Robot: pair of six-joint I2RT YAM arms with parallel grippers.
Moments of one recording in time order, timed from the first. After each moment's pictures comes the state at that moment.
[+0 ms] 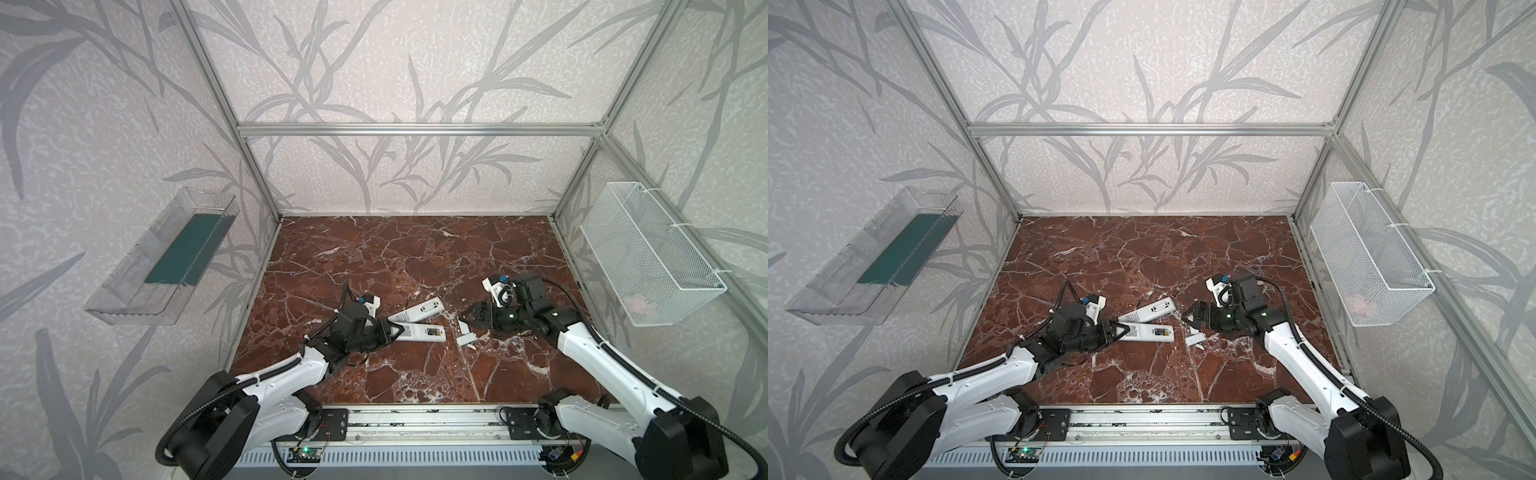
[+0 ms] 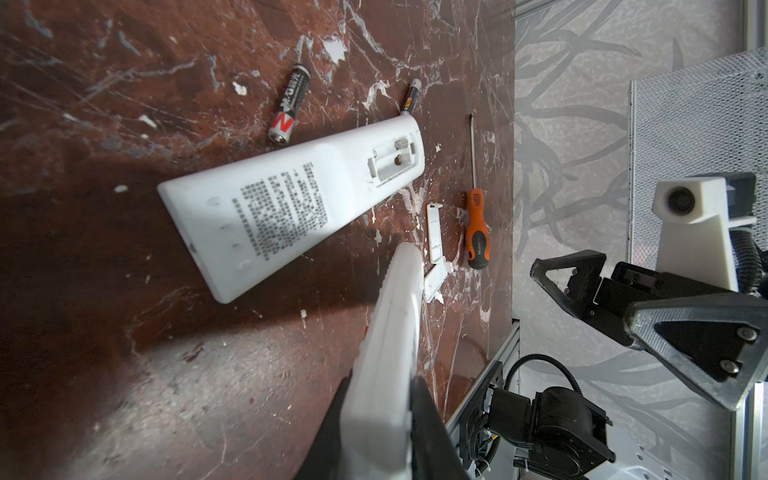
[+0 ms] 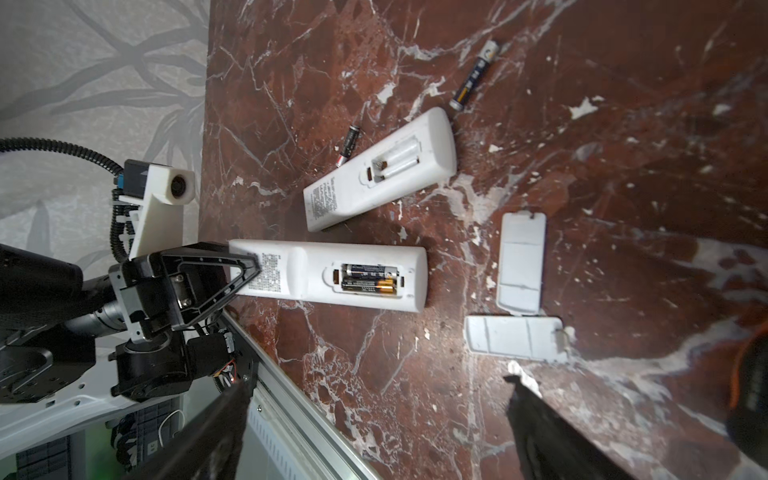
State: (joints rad) left arm -0.60 1.15 0.33 0.17 0.37 -1.00; right arm 0.33 1.06 0.68 -0.55 -0.58 0.49
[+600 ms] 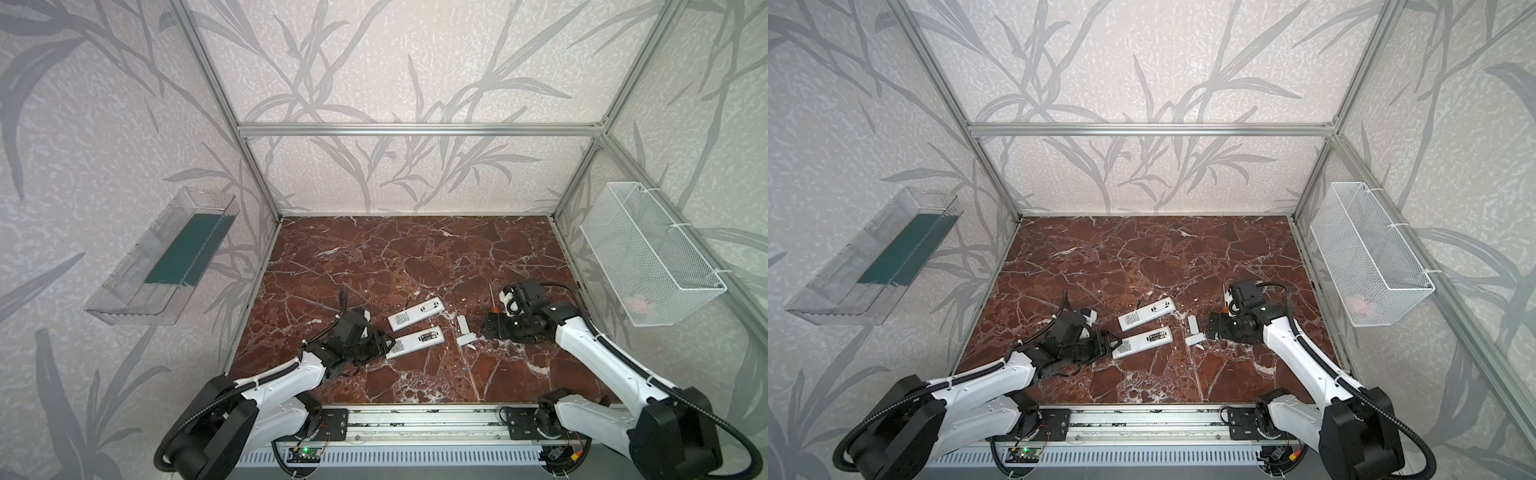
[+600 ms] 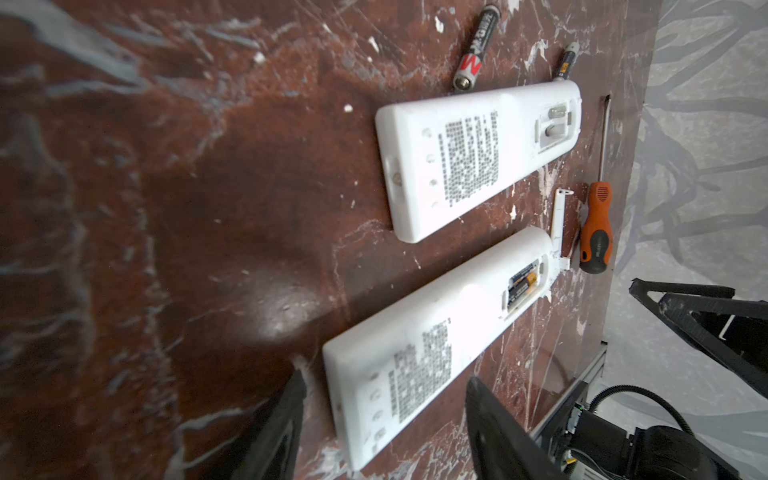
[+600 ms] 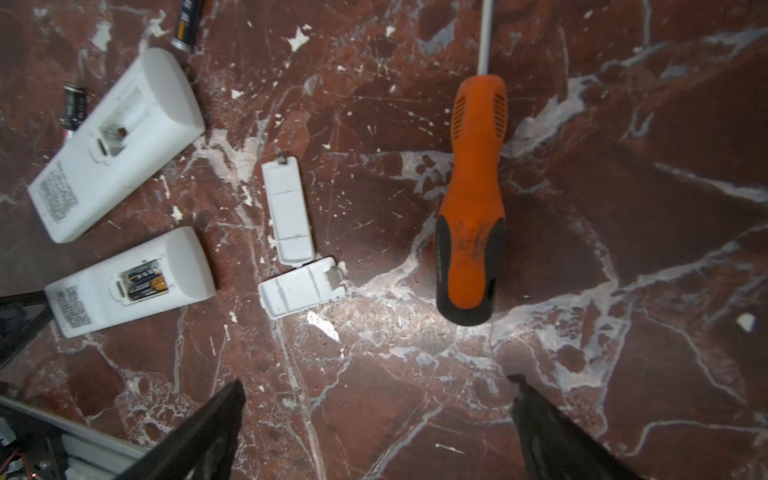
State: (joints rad) left arm -0.57 1.08 0.28 -0.04 0.27 -0.96; right arm 0.29 1.15 0.71 -0.80 -0.19 0.41
